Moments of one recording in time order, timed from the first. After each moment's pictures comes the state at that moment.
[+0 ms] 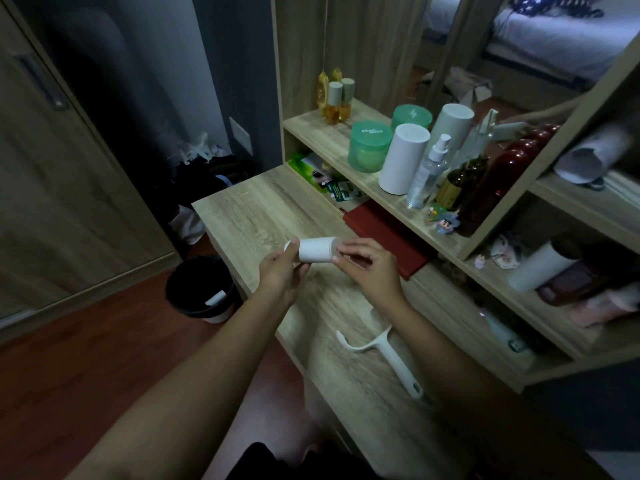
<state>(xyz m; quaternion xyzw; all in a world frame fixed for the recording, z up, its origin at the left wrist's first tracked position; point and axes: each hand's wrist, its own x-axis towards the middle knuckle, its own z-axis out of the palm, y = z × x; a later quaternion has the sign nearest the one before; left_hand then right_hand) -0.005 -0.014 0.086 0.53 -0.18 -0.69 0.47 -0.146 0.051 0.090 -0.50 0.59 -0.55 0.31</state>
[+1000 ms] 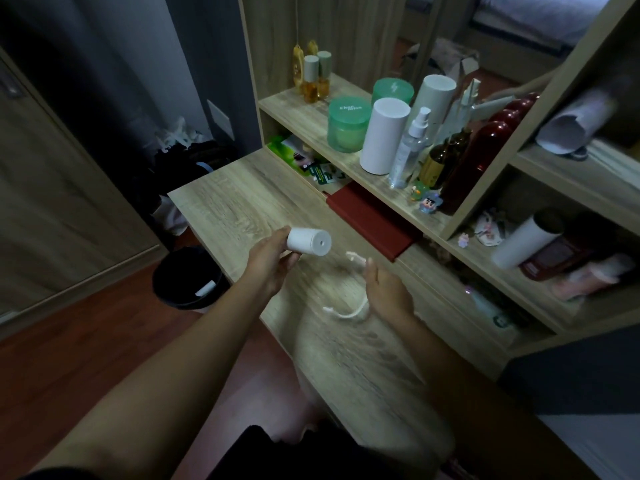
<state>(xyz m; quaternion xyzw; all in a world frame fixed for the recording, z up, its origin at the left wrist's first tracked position) -0.015 -0.019 0.079 0.53 -0.23 -0.71 0.40 -0.179 0.091 0.048 -0.42 0.84 -0.24 0.25</state>
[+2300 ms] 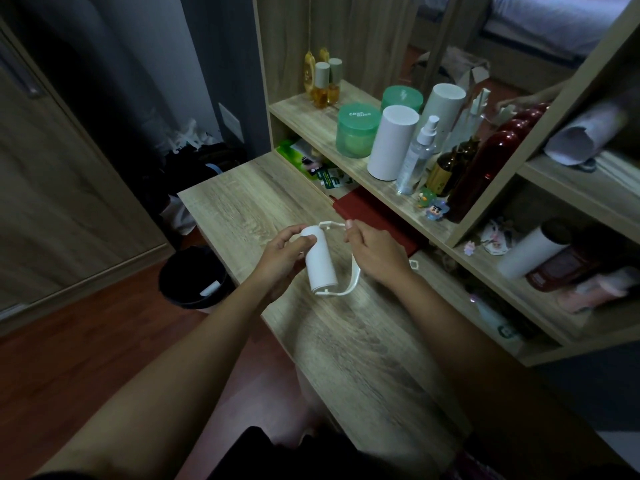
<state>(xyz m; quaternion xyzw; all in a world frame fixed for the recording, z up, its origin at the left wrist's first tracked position) -0.011 -0.011 0.080 0.44 -0.42 -0.72 0.34 -0.177 0.046 0.117 -0.58 0.76 -0.21 0.20</state>
